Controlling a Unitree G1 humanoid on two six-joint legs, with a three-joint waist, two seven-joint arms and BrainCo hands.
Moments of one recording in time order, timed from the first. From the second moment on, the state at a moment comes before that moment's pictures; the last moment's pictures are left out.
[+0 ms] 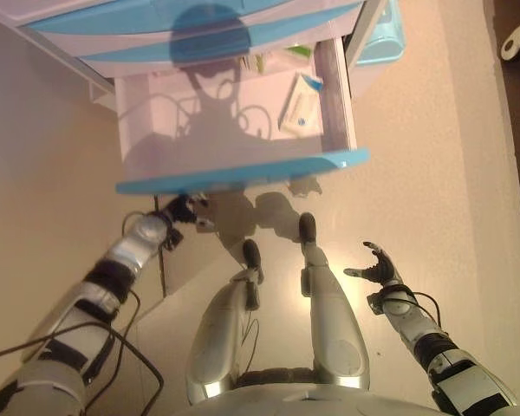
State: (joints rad) left arm -0.69 0.66 -0.51 0.69 -0.18 0.16 -0.12; right arm -0.25 -0.42 0.36 0.96 -0.03 -0.21 -0.29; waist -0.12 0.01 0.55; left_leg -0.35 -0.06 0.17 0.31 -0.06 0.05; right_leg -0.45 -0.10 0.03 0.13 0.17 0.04
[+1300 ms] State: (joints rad) left arm -0.30 0.34 -0.18 0.88 -0.51 -0.29 0.04; right arm -0.12 -0.30 0.35 0.95 0.03 -0.27 -0.10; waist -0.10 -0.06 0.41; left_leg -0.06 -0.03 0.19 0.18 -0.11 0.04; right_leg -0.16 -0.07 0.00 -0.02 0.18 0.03
